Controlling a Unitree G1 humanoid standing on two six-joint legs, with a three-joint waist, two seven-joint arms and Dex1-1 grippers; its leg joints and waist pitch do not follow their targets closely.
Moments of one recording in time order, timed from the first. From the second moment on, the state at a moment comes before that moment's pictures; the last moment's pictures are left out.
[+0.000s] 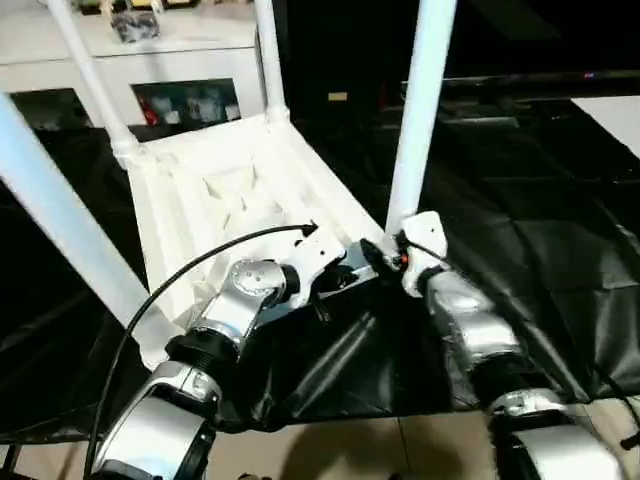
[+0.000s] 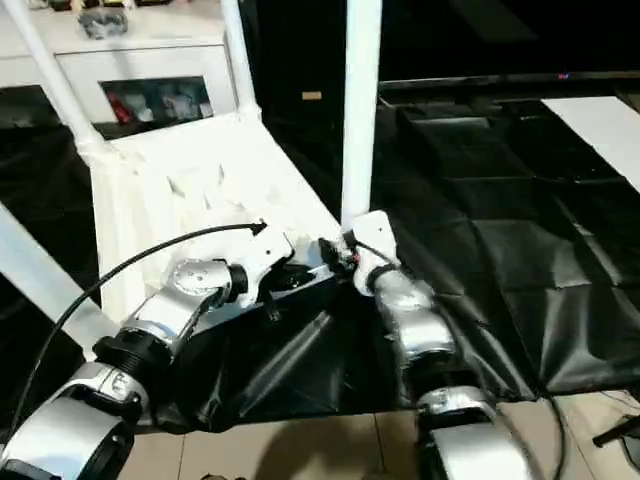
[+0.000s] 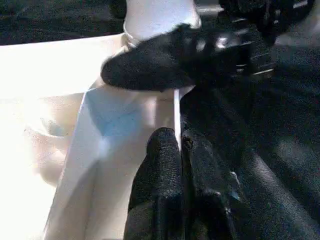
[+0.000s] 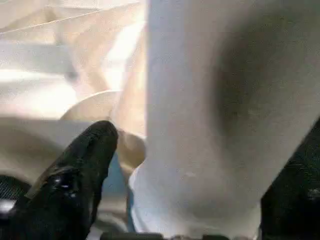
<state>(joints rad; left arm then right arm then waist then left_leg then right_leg) -0.68 0.12 -0.23 0.80 0.10 0.02 -0.85 -0.59 -0.14 0.03 0.84 0.01 -0.11 0.49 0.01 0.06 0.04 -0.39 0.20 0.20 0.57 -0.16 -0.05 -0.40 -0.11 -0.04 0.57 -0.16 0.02</state>
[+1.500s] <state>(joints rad) -0.66 0.21 -0.24 0.80 0.06 -0.03 -1.06 -0.48 -0.23 0.04 0.65 0.10 0.00 0.84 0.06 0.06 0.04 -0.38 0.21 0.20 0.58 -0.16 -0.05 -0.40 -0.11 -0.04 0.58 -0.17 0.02</state>
